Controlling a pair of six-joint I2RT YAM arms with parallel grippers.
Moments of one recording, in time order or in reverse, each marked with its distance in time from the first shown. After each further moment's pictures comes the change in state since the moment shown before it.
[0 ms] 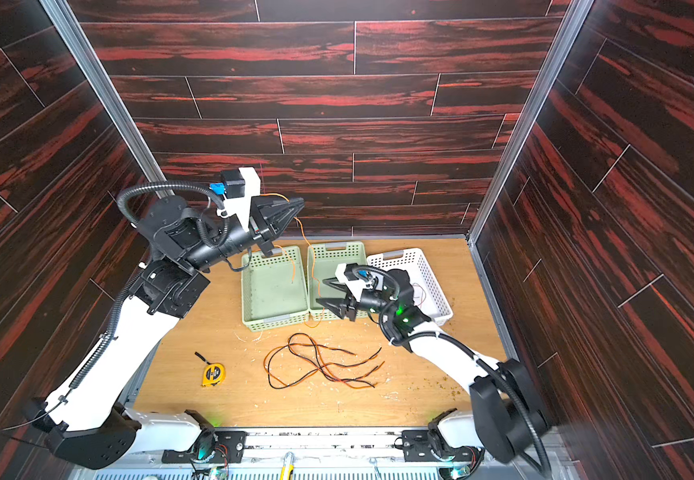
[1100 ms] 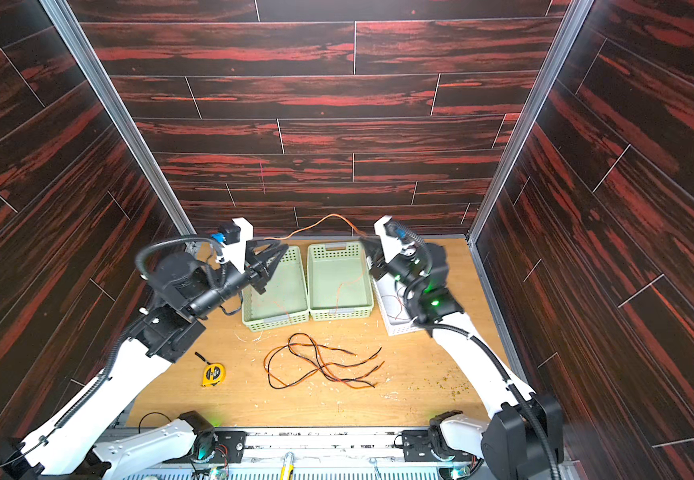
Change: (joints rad) left arm 0.018 -0.288 -0.550 0.090 -0.298 -0.080; right arm -0.217 -0.142 0.237 -0.311 0.354 0.004
